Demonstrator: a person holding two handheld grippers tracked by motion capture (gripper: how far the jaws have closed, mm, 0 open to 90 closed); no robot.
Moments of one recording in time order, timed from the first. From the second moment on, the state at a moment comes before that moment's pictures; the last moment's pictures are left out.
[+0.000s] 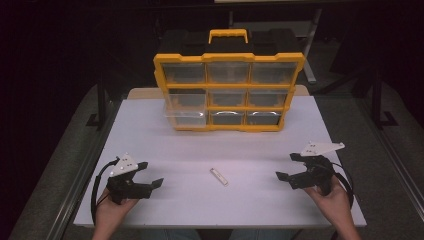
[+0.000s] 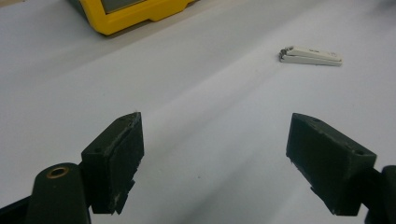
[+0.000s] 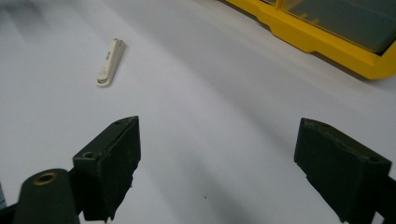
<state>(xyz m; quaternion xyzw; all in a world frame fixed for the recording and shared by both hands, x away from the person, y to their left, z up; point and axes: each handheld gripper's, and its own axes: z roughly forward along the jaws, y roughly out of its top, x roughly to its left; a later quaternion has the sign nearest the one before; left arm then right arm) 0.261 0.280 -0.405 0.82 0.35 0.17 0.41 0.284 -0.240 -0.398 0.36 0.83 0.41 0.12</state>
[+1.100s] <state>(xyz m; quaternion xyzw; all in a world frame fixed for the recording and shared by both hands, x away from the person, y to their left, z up) 0.260 0.278 -0.405 0.82 0.35 0.17 0.42 0.308 -0.176 -0.352 0.29 0.87 0.40 0.07</state>
